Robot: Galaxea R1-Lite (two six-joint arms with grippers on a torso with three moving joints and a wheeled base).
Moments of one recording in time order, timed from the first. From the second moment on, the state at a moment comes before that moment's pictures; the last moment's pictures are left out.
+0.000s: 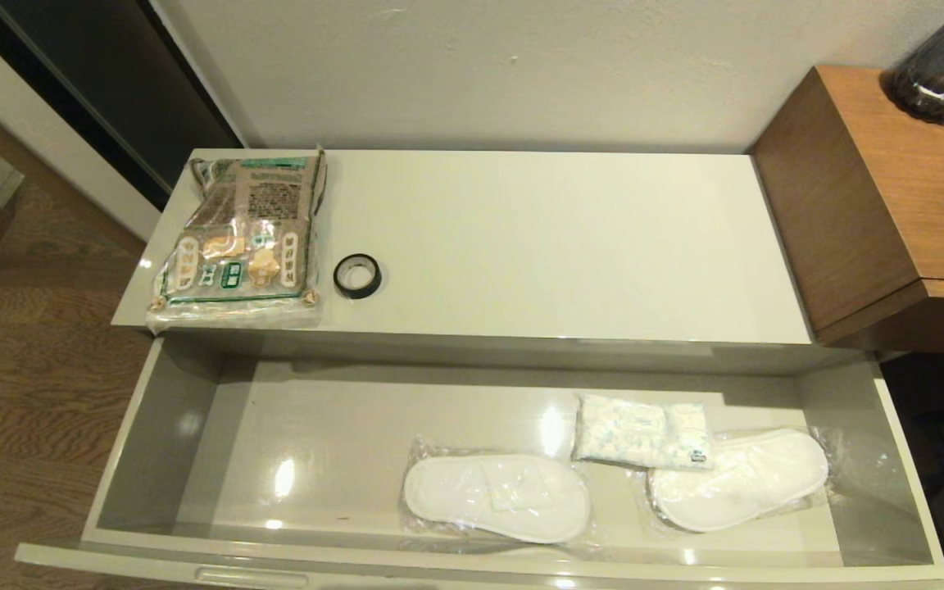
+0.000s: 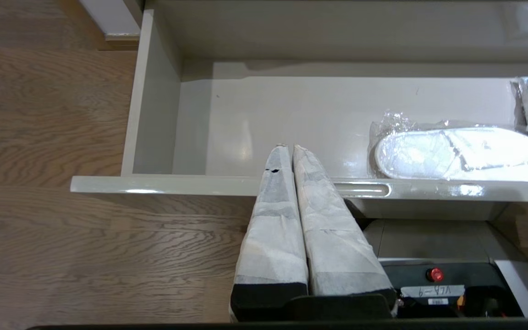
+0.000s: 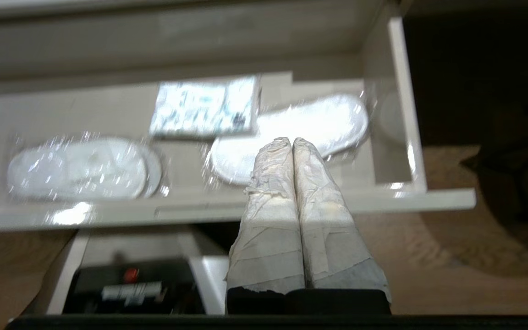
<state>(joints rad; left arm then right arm) 0.00 0.00 0.00 0.00 -0.01 0.01 0.00 0.00 -0.08 0.19 -0.05 0.07</state>
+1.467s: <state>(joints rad) 0.00 0.84 -0.85 0.52 -0.18 -0.21 0.00 0.00 -0.09 0.22 0.02 -0.06</state>
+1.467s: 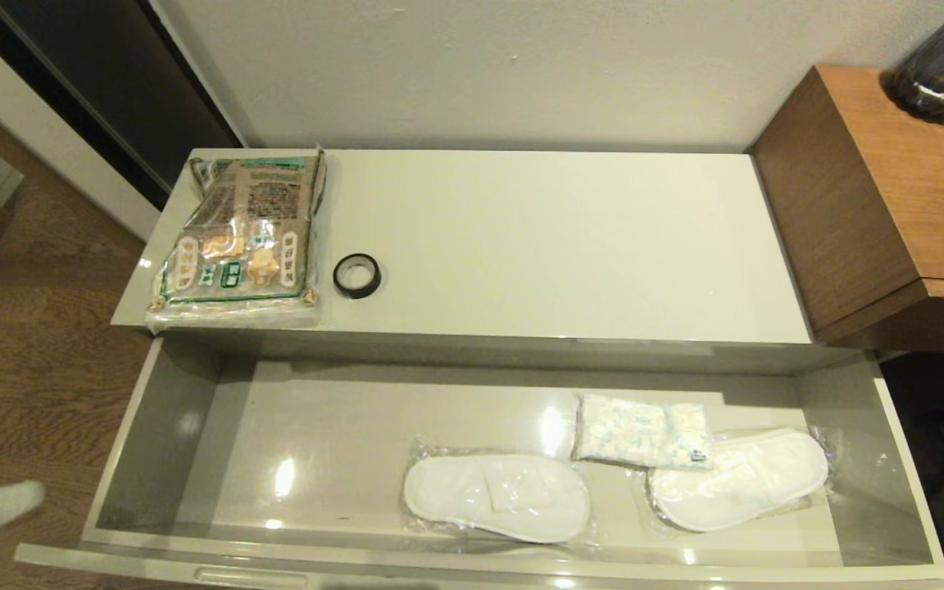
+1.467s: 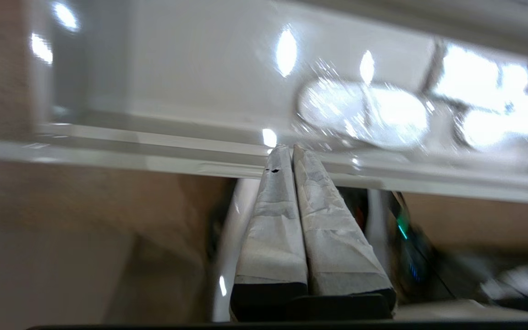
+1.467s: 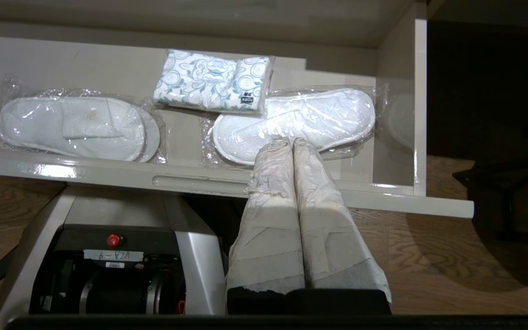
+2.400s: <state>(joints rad) -0.20 1.76 -1.42 0.17 -0.11 -0.12 0.00 0.00 -0.09 0.22 0.02 -0.06</state>
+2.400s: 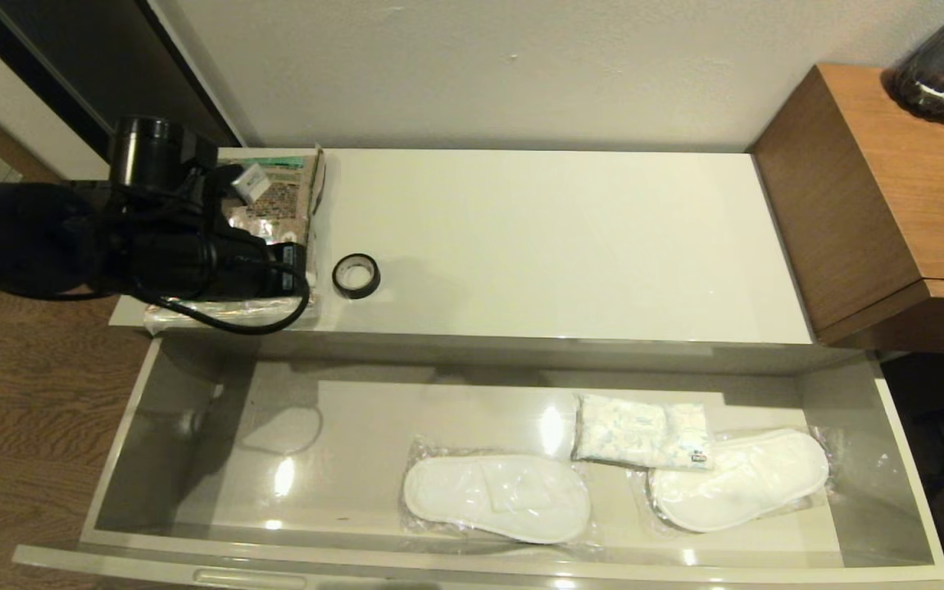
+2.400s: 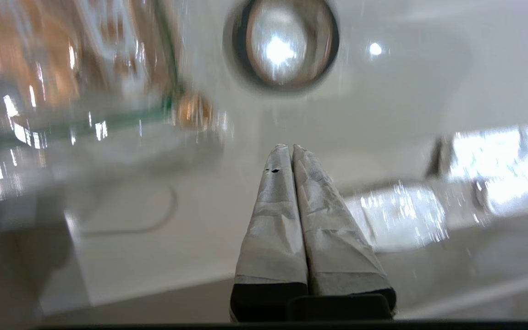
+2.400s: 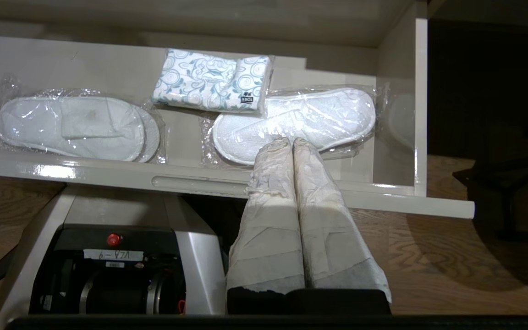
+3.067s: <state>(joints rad) -0.31 1.96 -1.67 0.16 0.15 -0.07 0.00 0.00 -0.09 0.22 0.02 -0.06</state>
